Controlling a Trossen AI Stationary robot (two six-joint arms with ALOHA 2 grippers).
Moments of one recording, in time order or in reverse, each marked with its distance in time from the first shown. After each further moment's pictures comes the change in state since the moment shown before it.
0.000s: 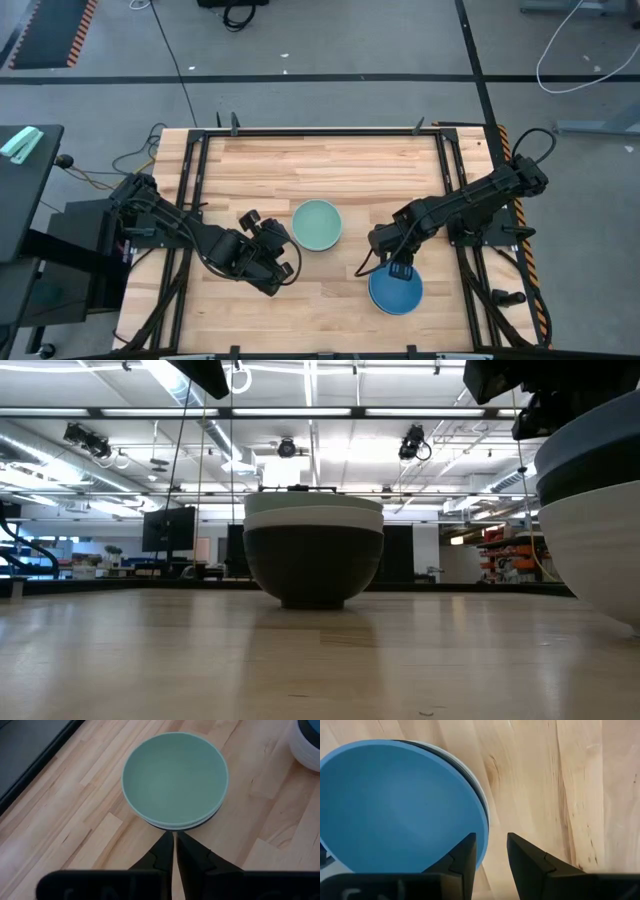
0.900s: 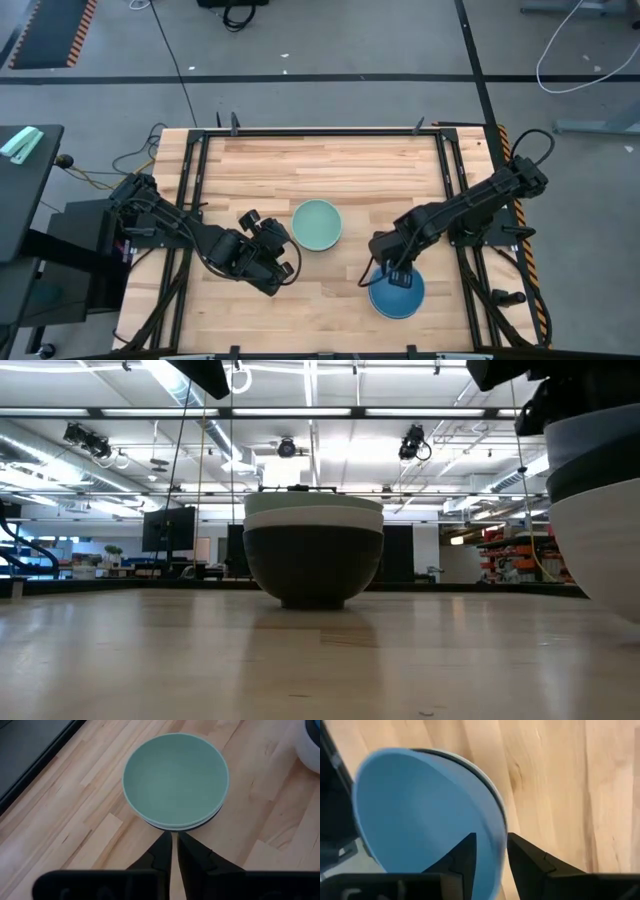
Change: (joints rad) left arm 0.000 0.000 0.000 0.000 -0.005 -0.006; right arm 0.048 0.009 0.000 0.076 -0.012 0.036
